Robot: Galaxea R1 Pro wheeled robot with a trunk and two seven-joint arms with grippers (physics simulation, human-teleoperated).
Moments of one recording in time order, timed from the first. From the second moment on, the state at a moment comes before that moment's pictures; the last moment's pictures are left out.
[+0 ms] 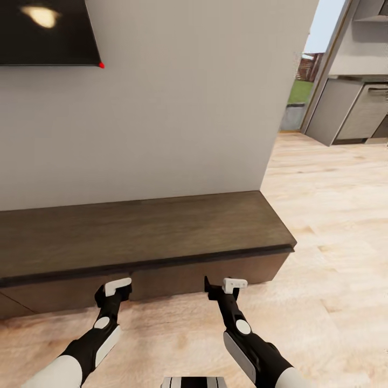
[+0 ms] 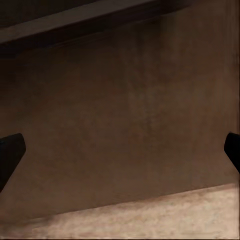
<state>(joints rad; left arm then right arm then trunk) -0.59 0.10 -0.34 -0.46 0.40 -0.37 0.33 -0.52 0.06 0.60 -0.71 -0.50 -0.33 -0.27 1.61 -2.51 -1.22</state>
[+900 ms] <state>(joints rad) -0.59 0.10 -0.35 -0.46 0.40 -0.35 0.32 -0.52 0.06 0.60 -0.71 -0.51 -0.31 -0.26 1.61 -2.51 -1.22</state>
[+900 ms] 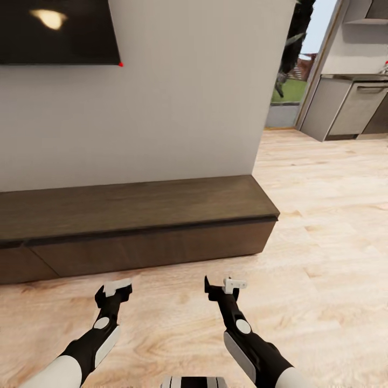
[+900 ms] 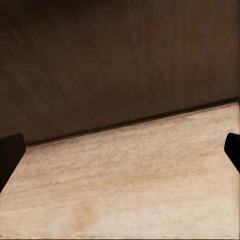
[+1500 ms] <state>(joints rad) -0.59 0.12 -0.36 -0.70 0.44 0.40 0.32 -0.52 0.02 0.55 -0.92 -0.79 0.17 -0.25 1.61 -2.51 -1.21</state>
